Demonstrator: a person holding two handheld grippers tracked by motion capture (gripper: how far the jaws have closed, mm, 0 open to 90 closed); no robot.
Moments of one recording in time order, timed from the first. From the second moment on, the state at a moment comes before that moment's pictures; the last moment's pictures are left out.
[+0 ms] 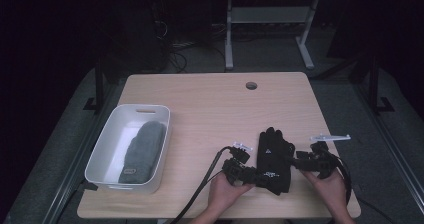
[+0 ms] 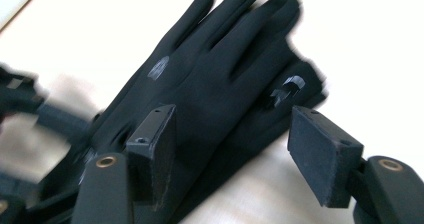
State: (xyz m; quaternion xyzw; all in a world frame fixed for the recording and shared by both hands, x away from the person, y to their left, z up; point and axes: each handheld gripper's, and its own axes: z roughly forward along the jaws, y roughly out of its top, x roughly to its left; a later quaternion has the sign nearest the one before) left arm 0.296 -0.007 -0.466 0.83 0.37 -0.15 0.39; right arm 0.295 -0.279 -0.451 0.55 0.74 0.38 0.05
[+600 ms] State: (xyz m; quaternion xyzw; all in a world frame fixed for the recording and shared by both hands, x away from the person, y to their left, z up) left arm 0.303 -0.015 -0.465 0.85 0.36 -0.12 0.36; right arm 0.334 -0.282 -0.463 0.61 0.71 0.36 0.04
